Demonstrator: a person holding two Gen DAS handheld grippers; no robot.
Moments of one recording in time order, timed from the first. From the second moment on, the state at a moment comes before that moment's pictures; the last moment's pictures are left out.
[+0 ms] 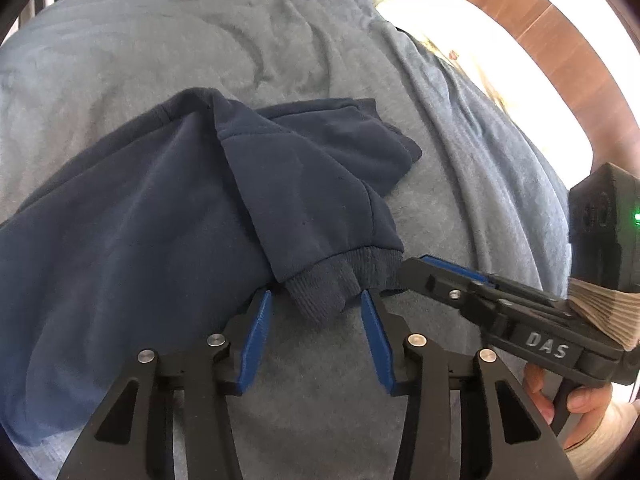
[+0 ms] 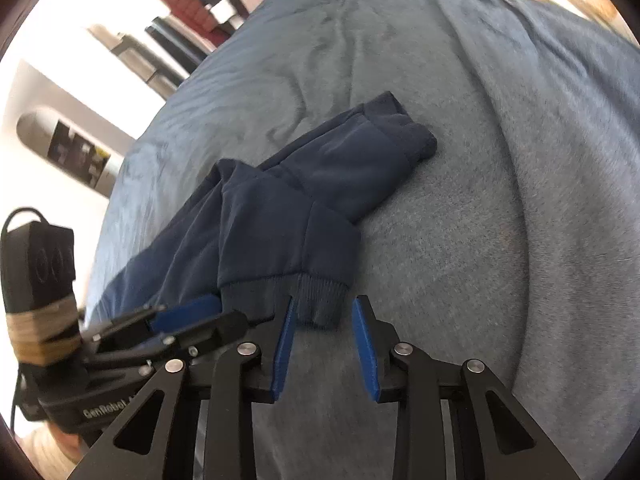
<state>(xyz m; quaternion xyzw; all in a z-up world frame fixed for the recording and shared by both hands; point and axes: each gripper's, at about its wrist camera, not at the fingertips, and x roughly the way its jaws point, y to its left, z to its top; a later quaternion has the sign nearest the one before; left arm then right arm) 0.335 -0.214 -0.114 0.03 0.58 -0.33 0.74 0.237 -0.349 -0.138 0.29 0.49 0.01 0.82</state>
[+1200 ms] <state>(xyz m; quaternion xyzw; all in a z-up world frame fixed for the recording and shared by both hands) 0.463 -0.368 -0.065 0.22 0.48 -0.47 0.70 0.303 -0.449 -0.116 0.40 0.44 -0.13 0.80</state>
